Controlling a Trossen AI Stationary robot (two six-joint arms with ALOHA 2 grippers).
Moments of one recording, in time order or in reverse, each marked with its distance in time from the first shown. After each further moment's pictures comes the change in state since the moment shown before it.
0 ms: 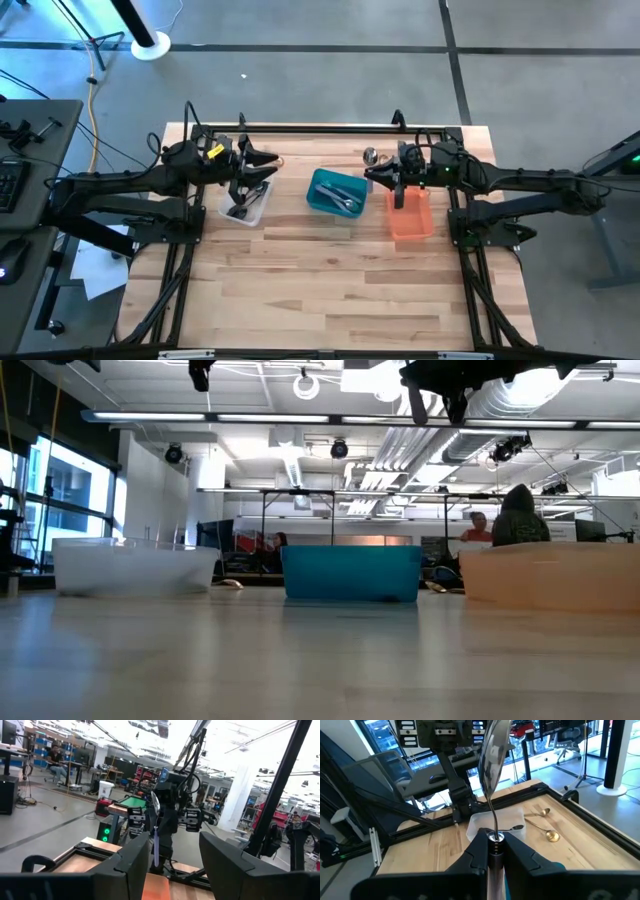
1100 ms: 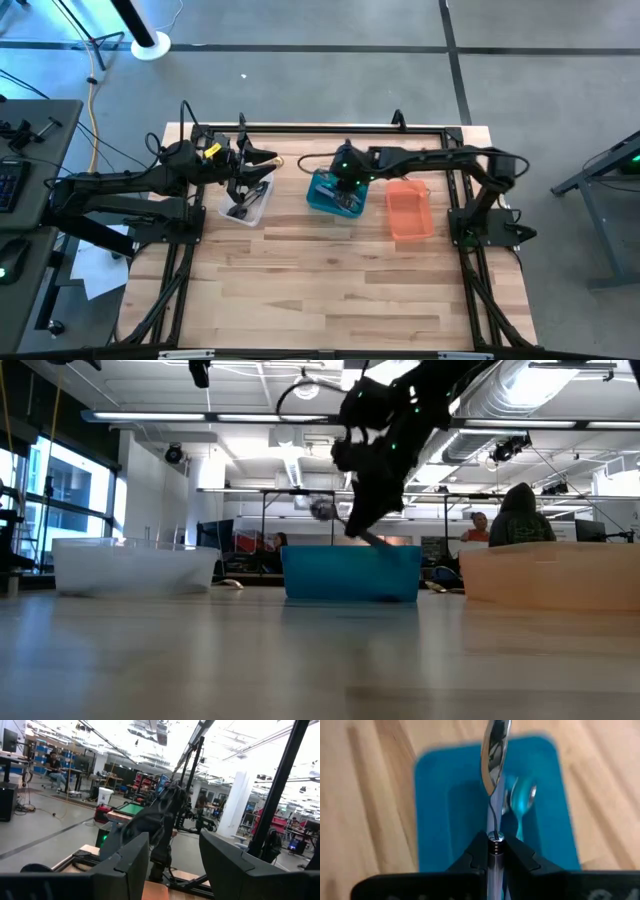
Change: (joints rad) left arm 0.000 0.000 0.001 0.038 -0.006 -0.001; right arm -0.081 0.818 0.500 -0.542 0.016 -0.123
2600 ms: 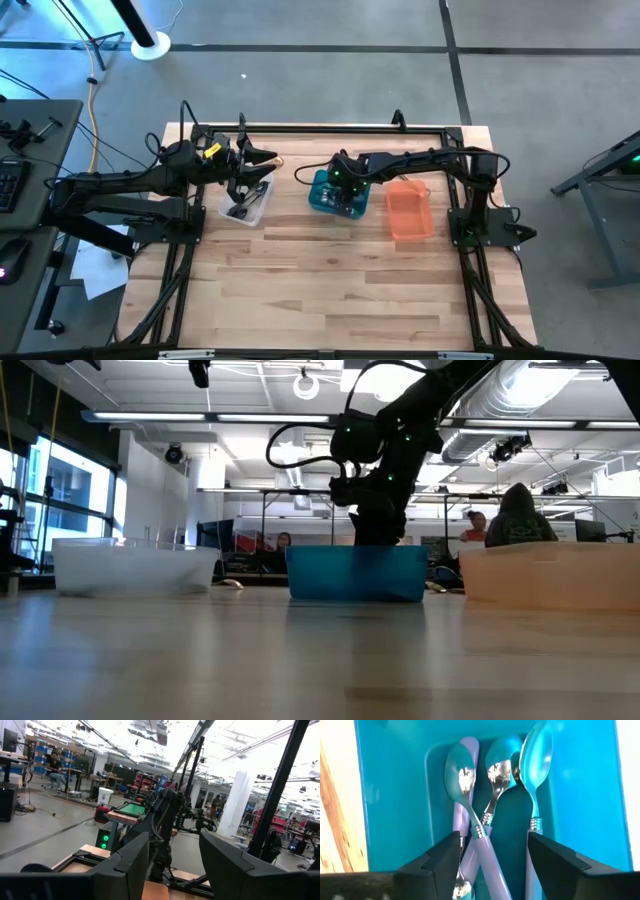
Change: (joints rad) left arm 0.000 -0.001 0.000 -0.002 0.000 0.000; right arm 0.000 0.130 0.012 -0.043 -0.006 -0.032
